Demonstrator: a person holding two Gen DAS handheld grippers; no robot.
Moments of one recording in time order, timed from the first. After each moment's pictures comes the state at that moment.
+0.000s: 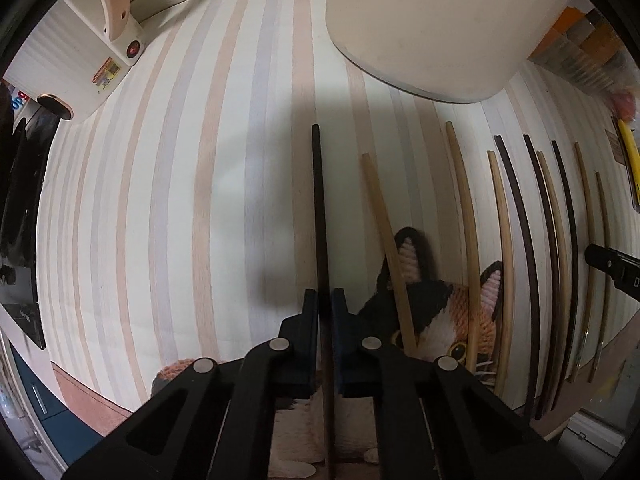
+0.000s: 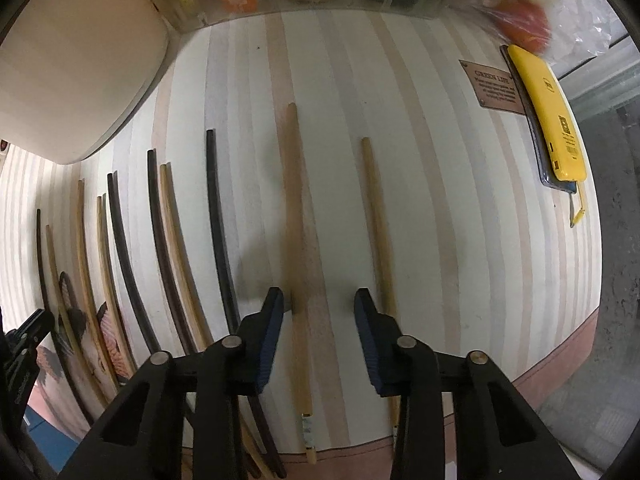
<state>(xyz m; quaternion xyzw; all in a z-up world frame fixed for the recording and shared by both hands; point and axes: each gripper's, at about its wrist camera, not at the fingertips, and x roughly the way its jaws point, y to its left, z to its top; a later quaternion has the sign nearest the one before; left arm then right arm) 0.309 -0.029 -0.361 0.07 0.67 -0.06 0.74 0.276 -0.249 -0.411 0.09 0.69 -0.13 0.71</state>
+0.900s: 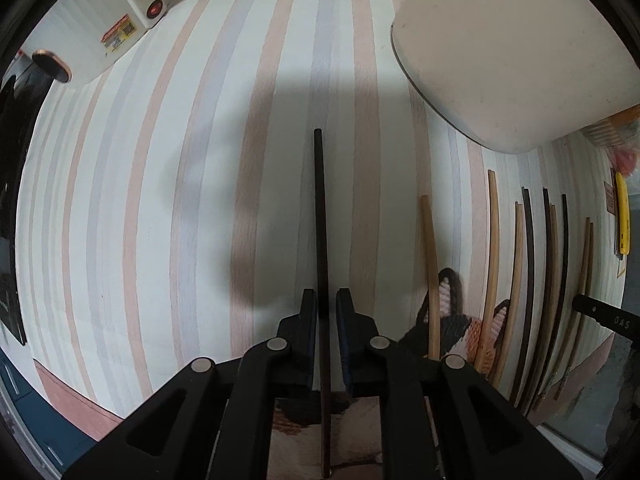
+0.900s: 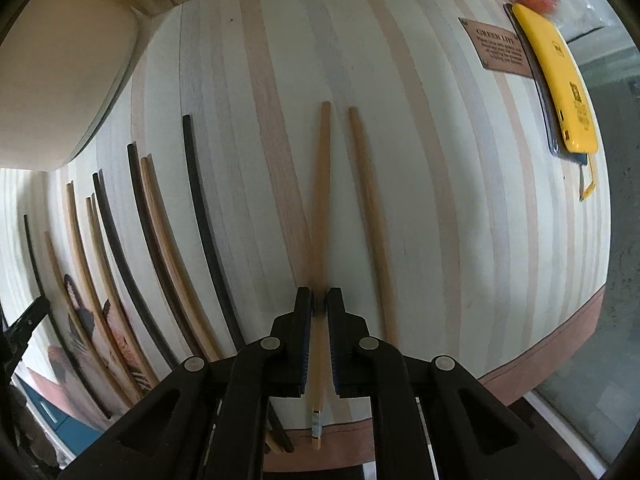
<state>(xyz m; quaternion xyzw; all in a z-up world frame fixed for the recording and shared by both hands) 0.386 0.059 -0.371 -0.01 0.70 -0.07 0.71 0.319 -0.267 -0.427 0.13 0.74 -0.13 0.64</state>
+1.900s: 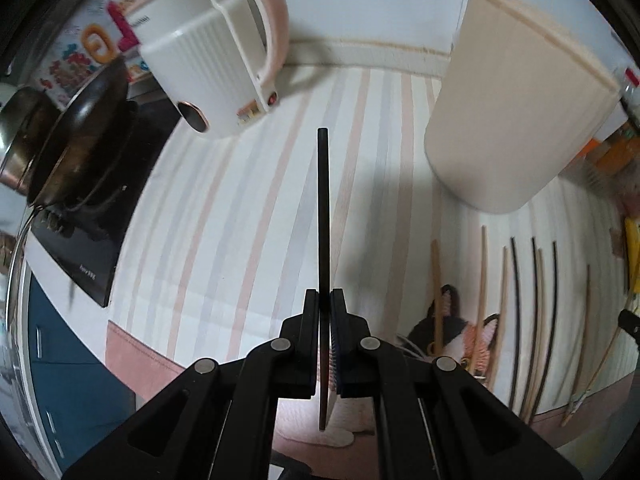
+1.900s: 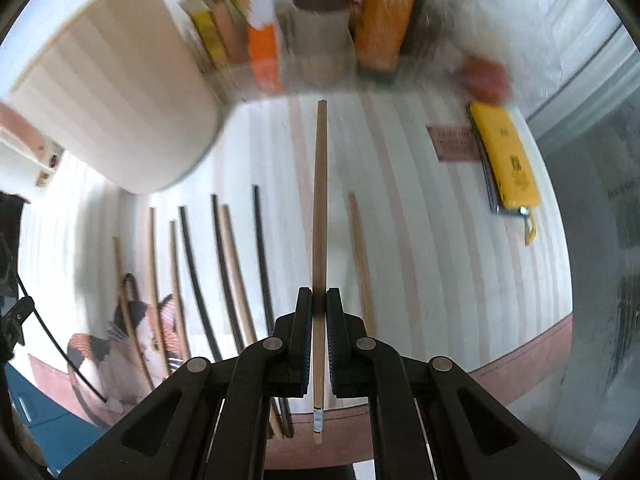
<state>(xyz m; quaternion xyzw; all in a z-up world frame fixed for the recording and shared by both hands) 0.372 0.075 -0.286 0.01 0.58 0.06 0.81 0.287 -0.226 -0.299 0.08 0.62 -0.10 0.78</state>
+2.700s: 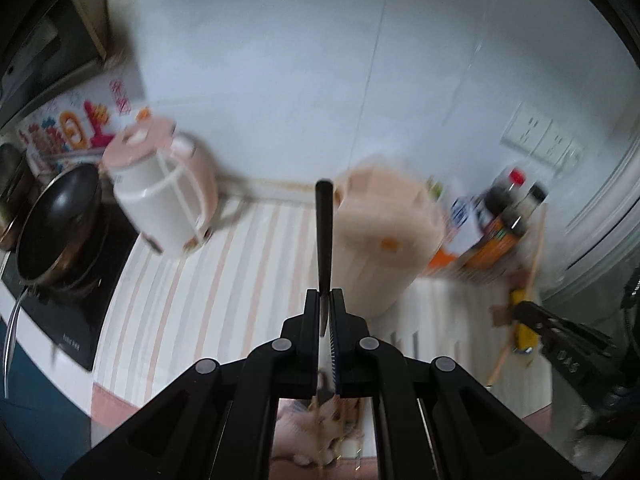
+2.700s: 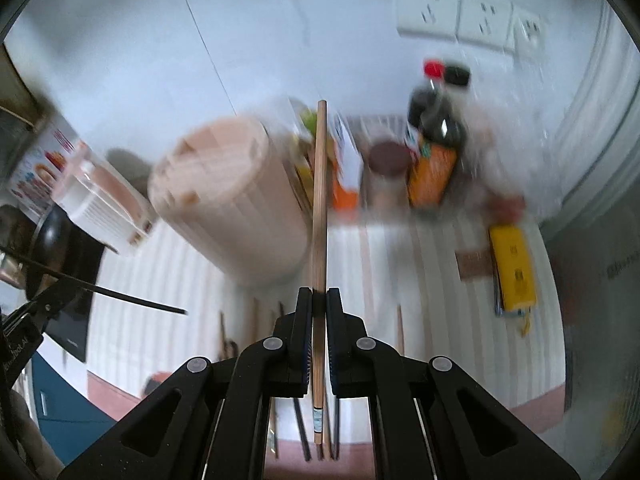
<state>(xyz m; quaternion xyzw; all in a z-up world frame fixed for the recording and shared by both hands) 0.367 0.022 -0.112 -0.04 0.46 -0.05 0.89 0.286 -0.225 -0.176 0.10 0.49 -0.02 0.87</state>
